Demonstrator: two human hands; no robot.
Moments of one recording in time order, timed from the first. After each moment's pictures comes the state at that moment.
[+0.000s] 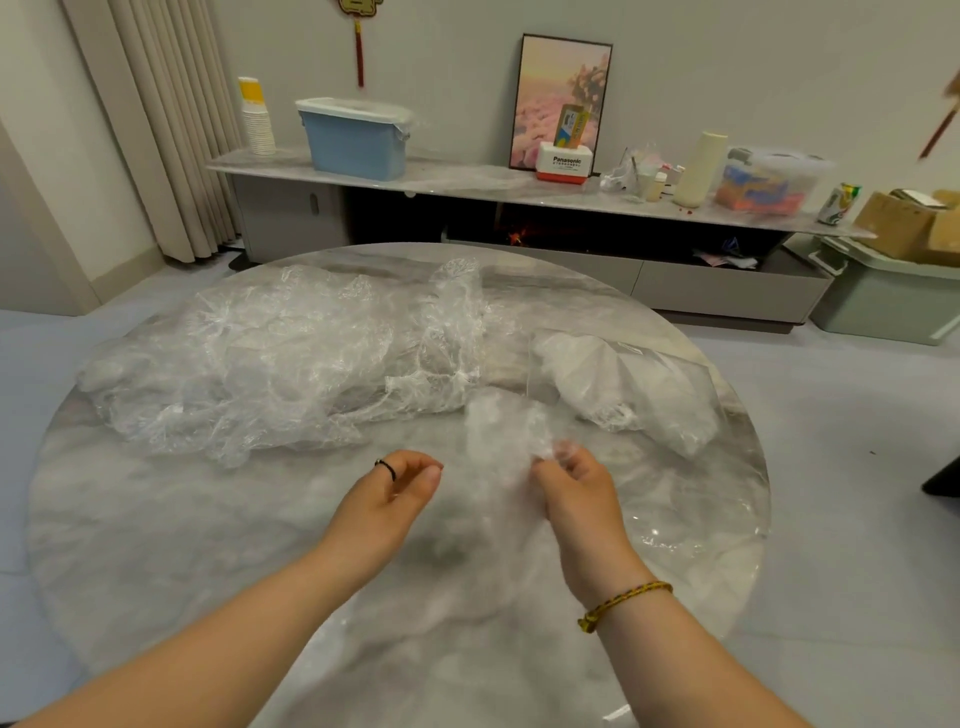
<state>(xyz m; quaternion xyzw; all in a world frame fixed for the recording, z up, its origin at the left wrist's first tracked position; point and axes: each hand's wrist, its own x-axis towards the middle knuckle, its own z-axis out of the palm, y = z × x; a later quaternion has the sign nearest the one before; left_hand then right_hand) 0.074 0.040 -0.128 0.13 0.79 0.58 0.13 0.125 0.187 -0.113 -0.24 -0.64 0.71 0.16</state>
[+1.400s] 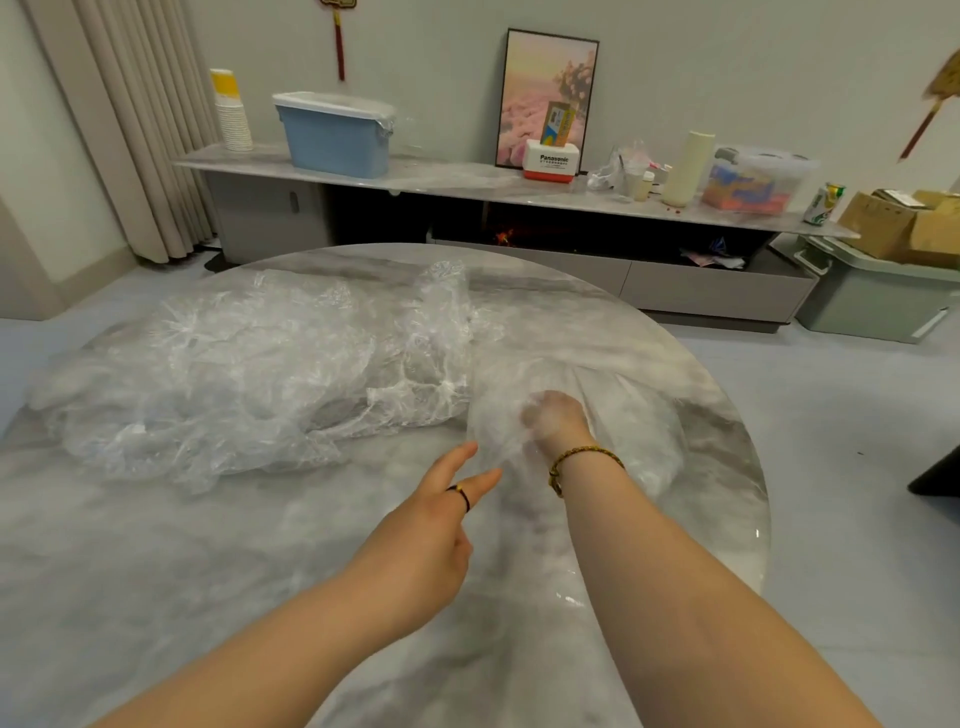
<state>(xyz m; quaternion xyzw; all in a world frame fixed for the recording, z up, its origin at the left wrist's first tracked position) 0.079 0.068 -0.109 0.32 0.88 0.31 0.15 0.022 0.244 -0.112 -0.32 -0.83 0.45 0.02</state>
